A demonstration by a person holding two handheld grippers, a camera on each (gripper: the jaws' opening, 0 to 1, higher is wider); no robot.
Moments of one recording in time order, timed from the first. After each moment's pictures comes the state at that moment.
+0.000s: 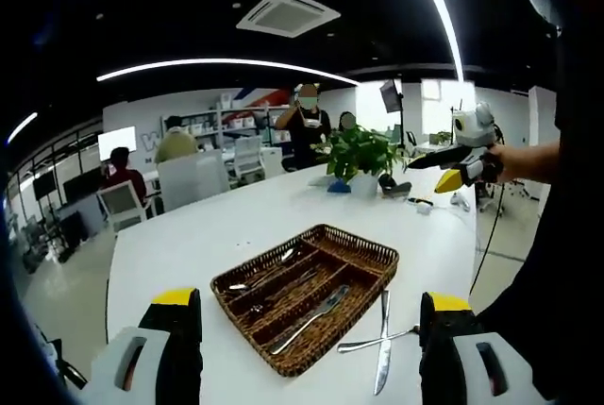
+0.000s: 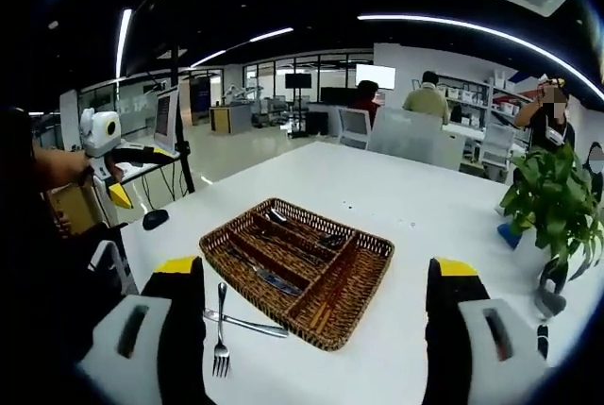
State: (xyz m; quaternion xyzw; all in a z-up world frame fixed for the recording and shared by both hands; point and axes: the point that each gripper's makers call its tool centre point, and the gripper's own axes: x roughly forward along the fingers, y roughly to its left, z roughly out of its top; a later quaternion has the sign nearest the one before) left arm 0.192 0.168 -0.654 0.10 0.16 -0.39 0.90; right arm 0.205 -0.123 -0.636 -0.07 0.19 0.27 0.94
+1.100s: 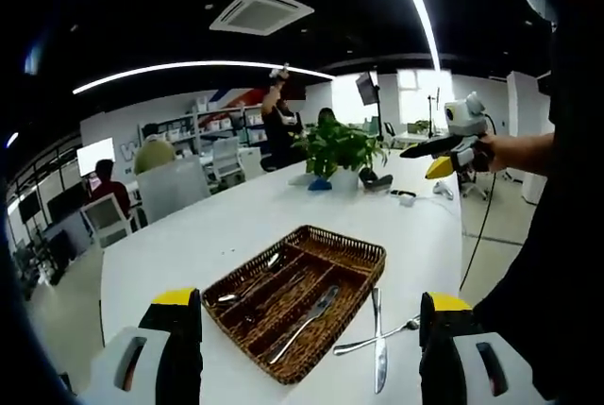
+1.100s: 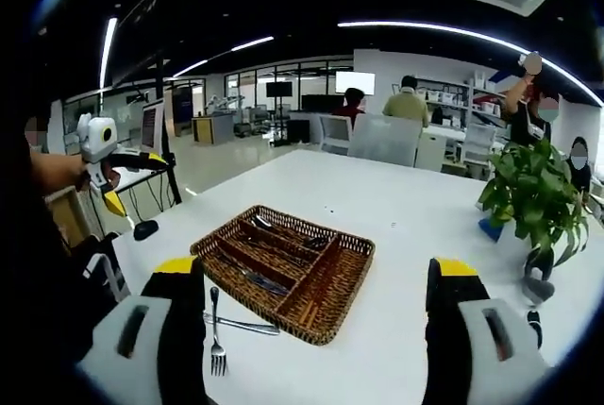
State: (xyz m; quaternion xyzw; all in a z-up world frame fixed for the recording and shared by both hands) left arm 0.193 0.149 -0.645 0.13 0.16 -0.43 0.88; right arm 0.193 -0.148 -0.624 -0.05 0.17 0.23 0.96
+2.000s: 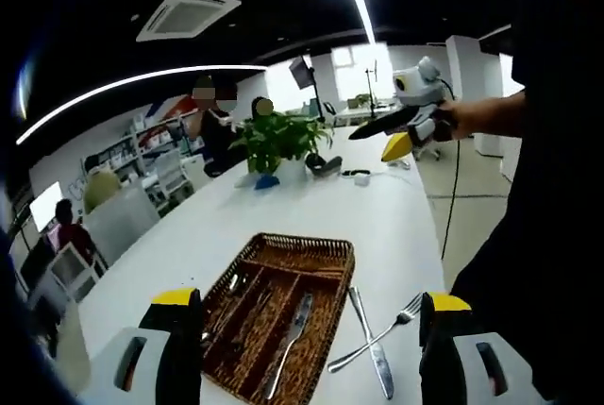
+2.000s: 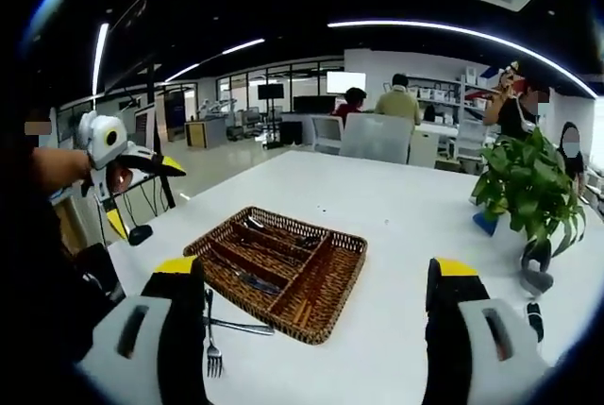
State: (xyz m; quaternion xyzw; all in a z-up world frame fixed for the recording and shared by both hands) left arm 0.192 0.066 -0.658 0.24 0.14 -0.56 0.78; right arm 0.196 -0.162 -0.628 -0.04 0.17 0.21 0.96
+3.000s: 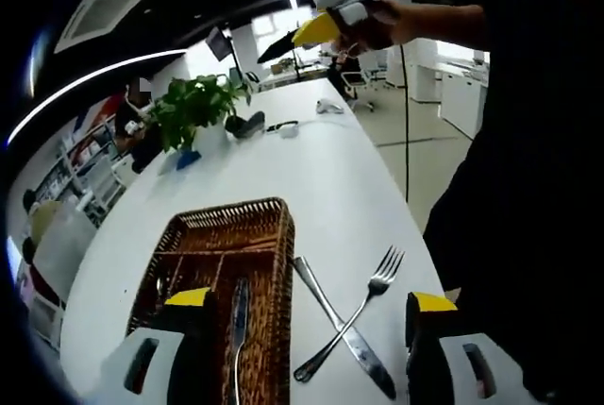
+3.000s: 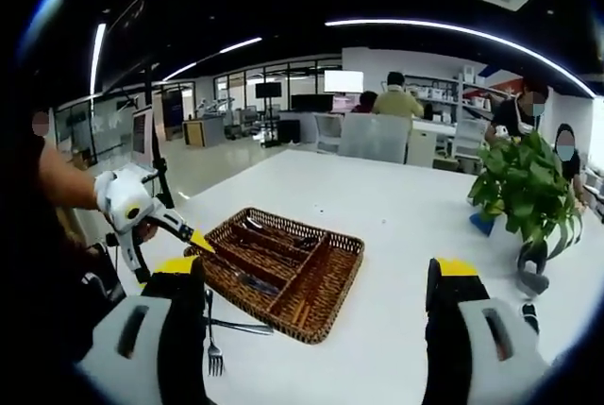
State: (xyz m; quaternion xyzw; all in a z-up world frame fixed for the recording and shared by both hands) left arm 0.167 0.022 -0.763 0.32 0.19 -0.65 0.67; right arm 0.197 -0.162 -0.617 -0.04 0.18 0.21 0.96
